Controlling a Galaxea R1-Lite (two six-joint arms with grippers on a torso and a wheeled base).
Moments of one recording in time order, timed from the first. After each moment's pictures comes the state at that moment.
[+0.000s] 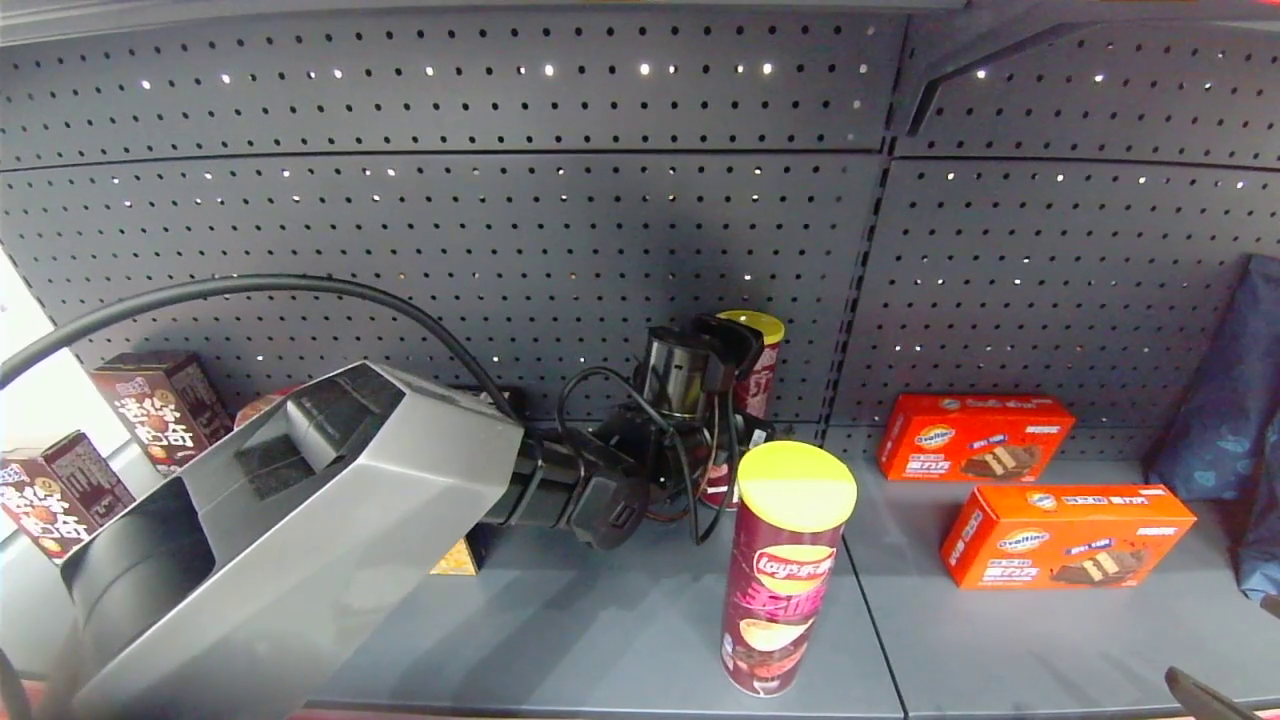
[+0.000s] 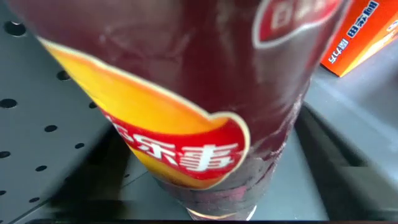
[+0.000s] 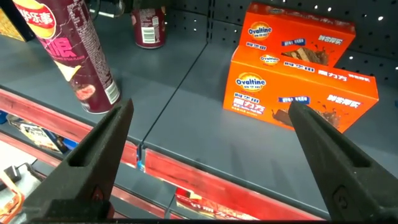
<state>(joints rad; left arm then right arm) -0.68 2.37 -1.57 -0.51 0.11 0.05 0.41 0.65 -0.17 -0.34 -0.06 -0.04</state>
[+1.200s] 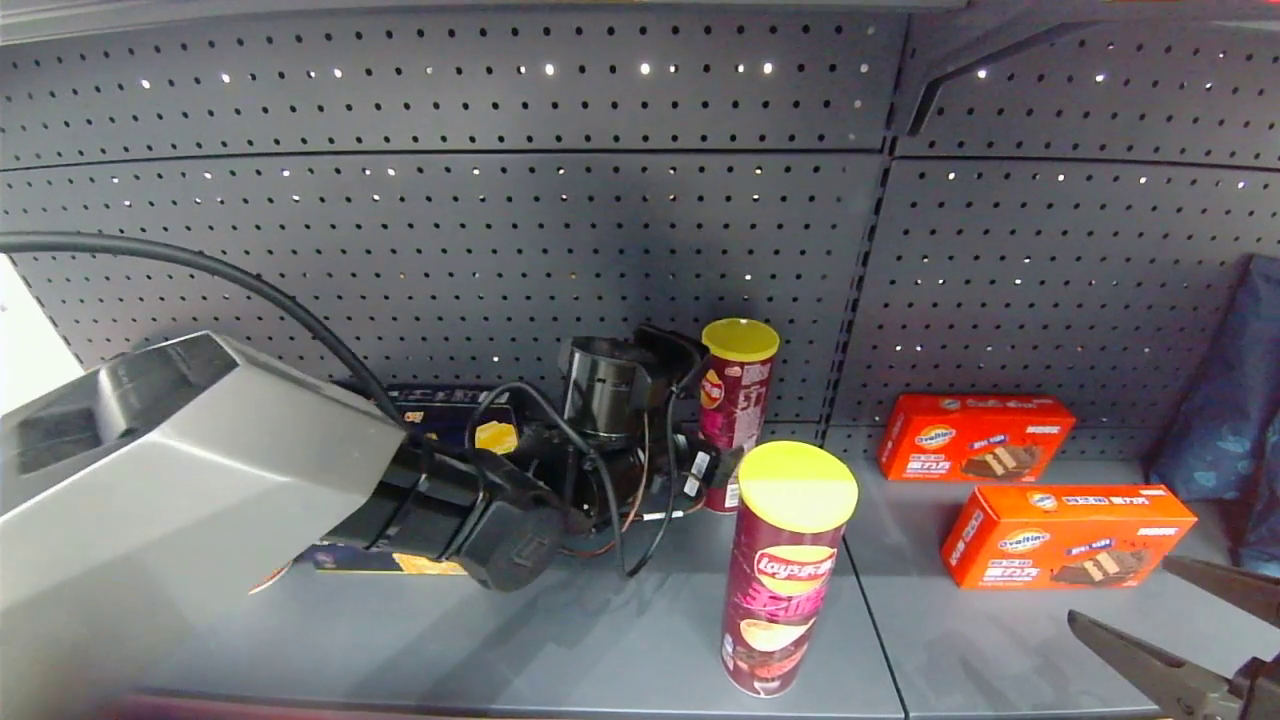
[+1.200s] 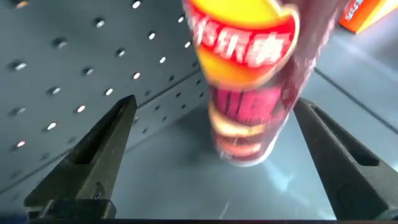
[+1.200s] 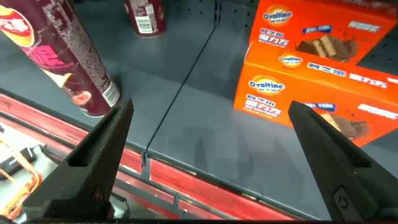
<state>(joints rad) -0.65 2.16 -1.20 -0.62 0.11 0.10 0.42 0.92 -0.29 -0.35 -0.05 0.00</state>
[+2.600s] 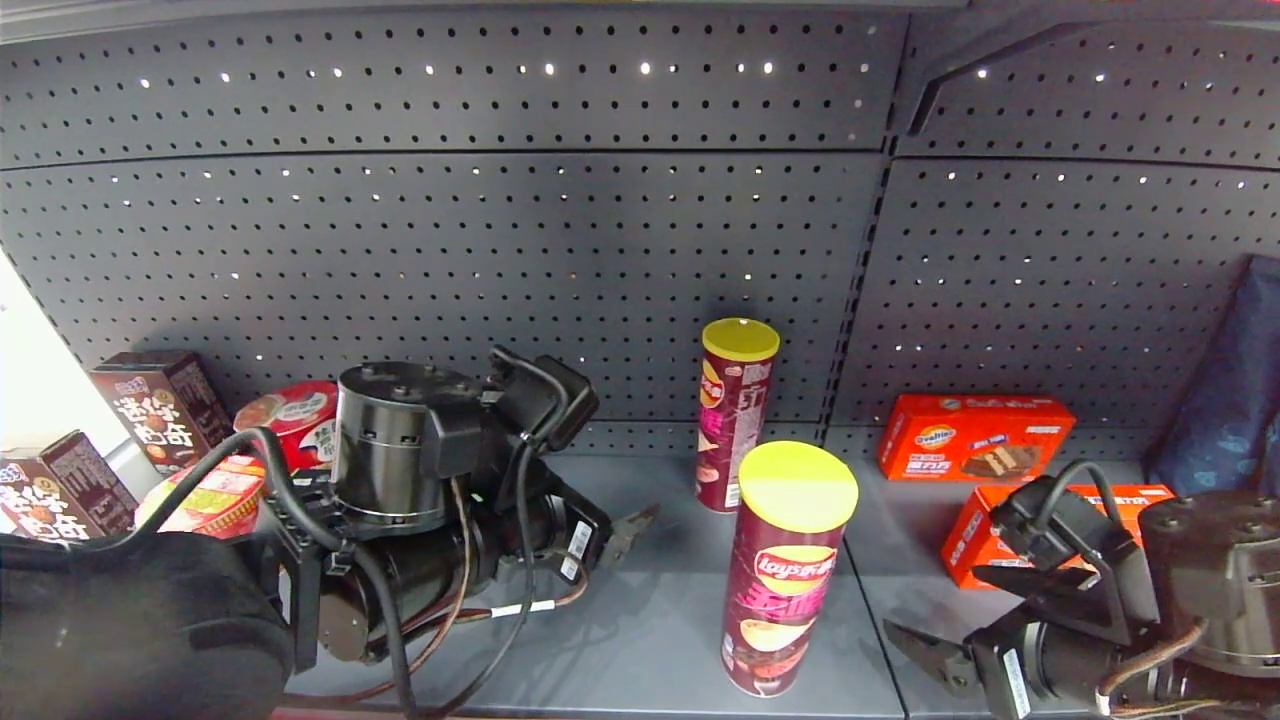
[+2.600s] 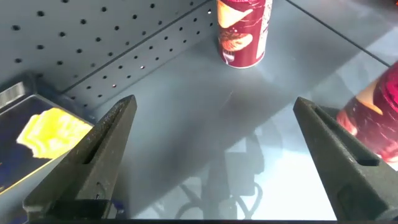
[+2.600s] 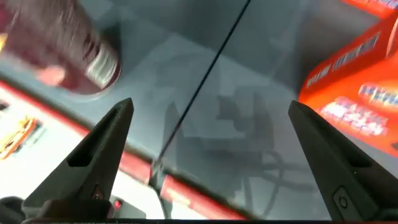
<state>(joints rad) -0.65 1.71 -0.72 -0.61 0.11 0.12 0.59 1.43 -0.37 -0.52 -0.15 0.01</state>
